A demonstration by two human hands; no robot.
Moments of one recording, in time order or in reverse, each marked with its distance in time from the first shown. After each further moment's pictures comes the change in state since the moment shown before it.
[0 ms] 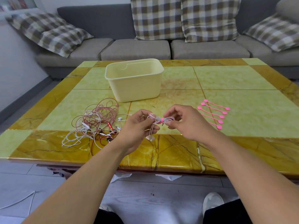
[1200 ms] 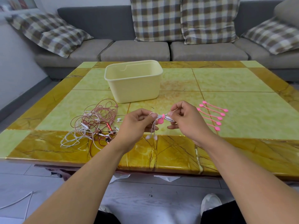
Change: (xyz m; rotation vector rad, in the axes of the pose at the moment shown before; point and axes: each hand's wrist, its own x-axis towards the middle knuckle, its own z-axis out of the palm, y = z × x) left_hand 0.001 0.006 0.006 0.210 0.072 0.127; right_hand 0.000 -0.003 0.004 0.293 0.165 0.118
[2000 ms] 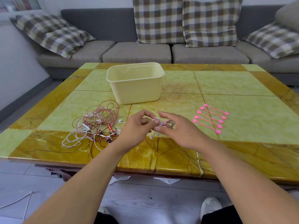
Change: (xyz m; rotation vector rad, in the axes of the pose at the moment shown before) left_hand -0.002 0.000 -0.005 0.202 -0.060 0.033; right_hand -0.006 0.004 0.005 -0.381 -0.290 -0.148
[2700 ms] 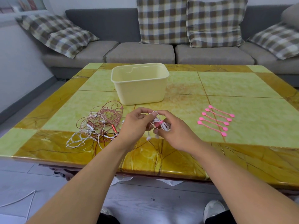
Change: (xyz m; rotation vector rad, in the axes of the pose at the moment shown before) left_hand 0.006 0.009 -0.006 -0.191 0.168 -0.073; right_hand 0.018 -0.001 0.027 0.071 0.049 -0.026
